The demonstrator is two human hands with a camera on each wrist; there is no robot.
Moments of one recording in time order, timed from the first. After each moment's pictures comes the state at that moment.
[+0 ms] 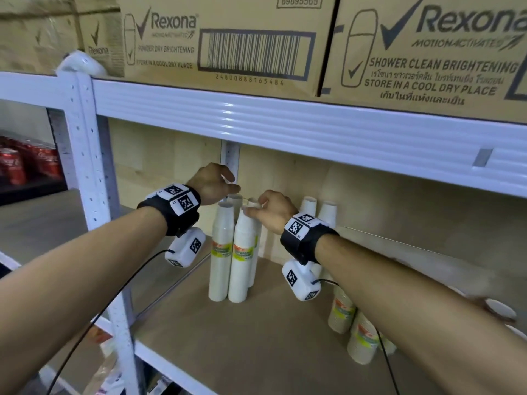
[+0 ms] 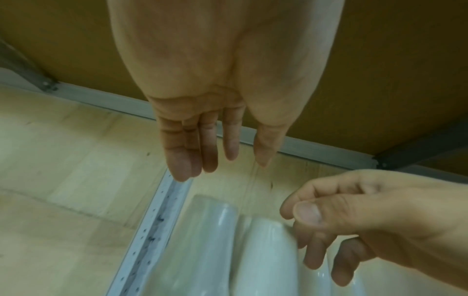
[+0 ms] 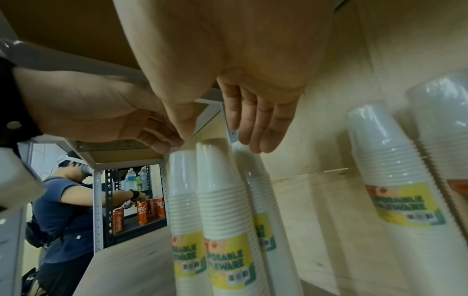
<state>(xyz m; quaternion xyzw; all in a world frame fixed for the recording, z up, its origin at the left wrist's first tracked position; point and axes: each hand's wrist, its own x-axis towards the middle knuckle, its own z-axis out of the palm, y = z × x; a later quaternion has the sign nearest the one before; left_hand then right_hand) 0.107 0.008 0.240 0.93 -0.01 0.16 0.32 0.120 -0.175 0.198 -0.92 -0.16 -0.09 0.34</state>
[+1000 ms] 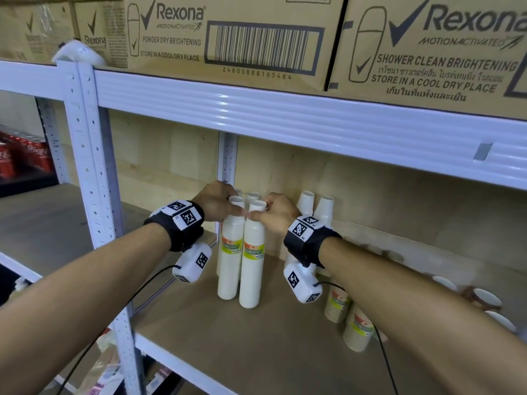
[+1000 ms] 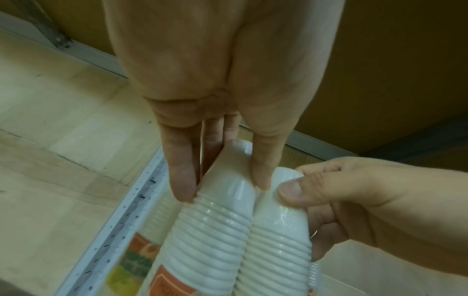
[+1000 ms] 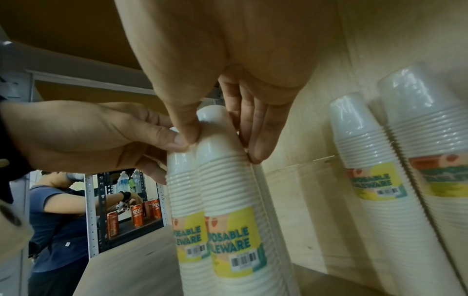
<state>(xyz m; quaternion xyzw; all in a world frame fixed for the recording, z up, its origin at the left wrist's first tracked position) 0.109 0.004 0.195 0.91 -0.07 0.07 0.39 0.108 -0.182 0.186 -0.91 -0.16 -0.08 0.37</state>
